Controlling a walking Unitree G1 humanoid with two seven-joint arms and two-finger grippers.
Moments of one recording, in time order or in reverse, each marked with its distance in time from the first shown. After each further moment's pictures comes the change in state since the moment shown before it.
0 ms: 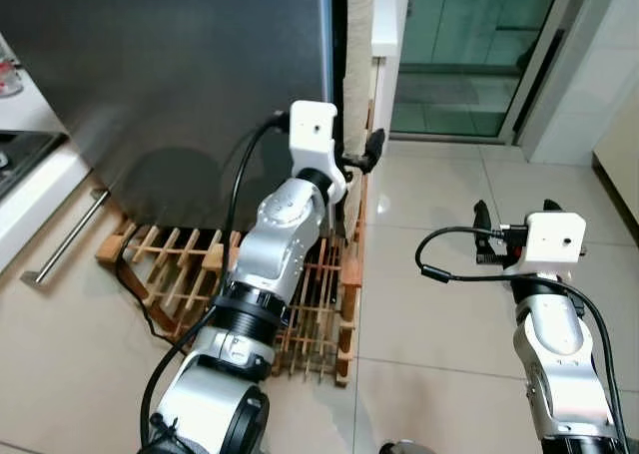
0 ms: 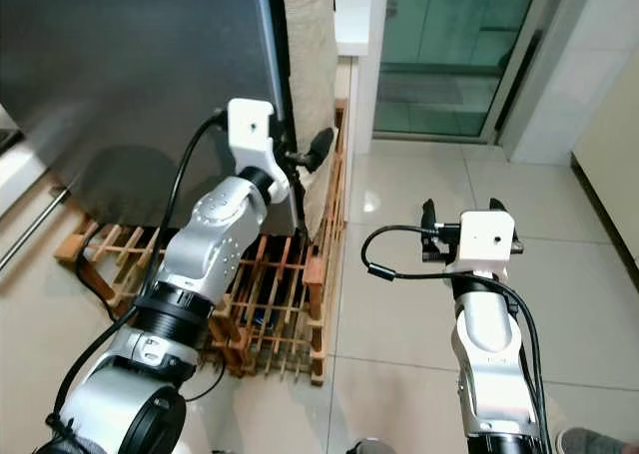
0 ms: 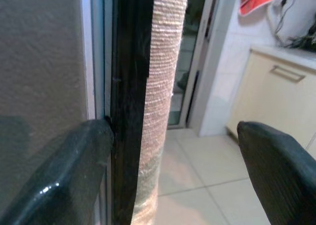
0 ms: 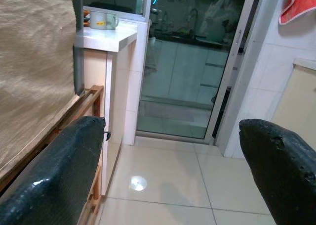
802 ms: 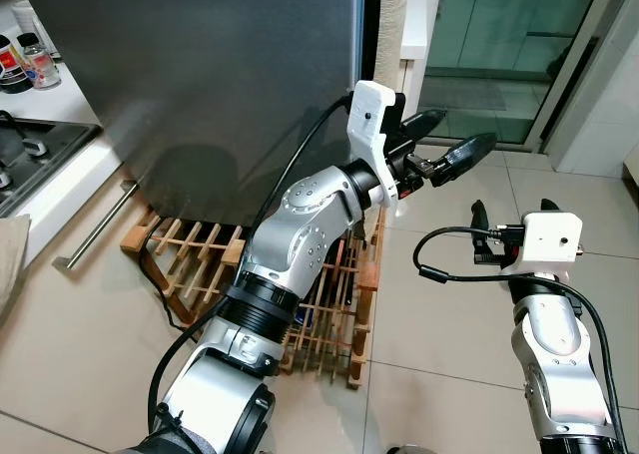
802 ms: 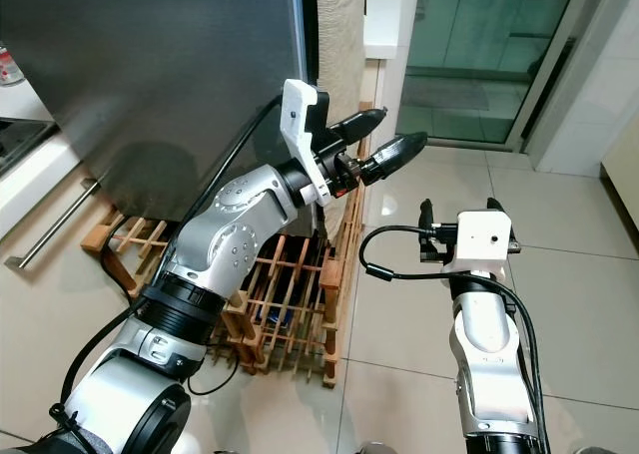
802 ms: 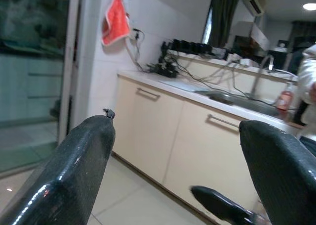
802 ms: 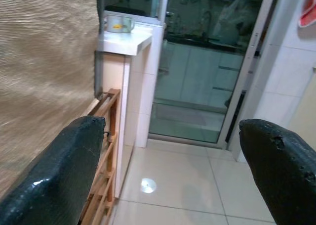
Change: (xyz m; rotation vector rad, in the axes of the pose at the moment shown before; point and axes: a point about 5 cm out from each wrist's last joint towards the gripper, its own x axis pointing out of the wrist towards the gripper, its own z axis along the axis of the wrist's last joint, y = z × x) left arm -0.009 -0.056 0.032 -0.165 -0.132 -0.630; right arm -0.001 0.000 -0.001 -0.001 0.004 -0.006
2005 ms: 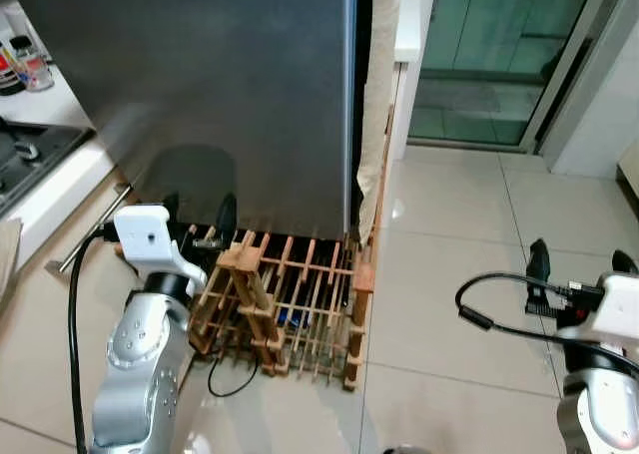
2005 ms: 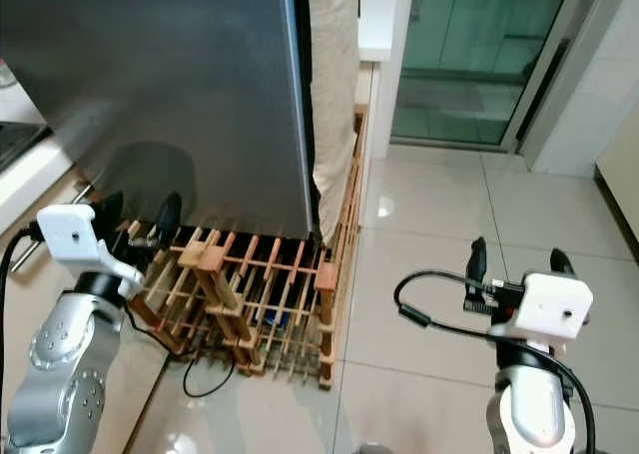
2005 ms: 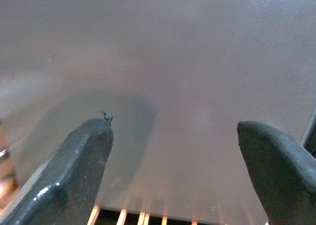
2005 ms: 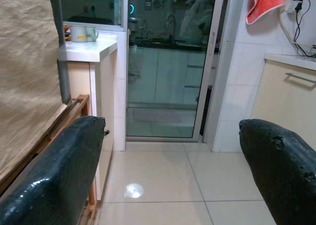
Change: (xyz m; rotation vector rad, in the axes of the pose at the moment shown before) left arm -0.218 0.030 -0.014 0.317 -0.012 0.959; right arm -0.072 -0.031 0.006 0.064 -0.023 -0.142
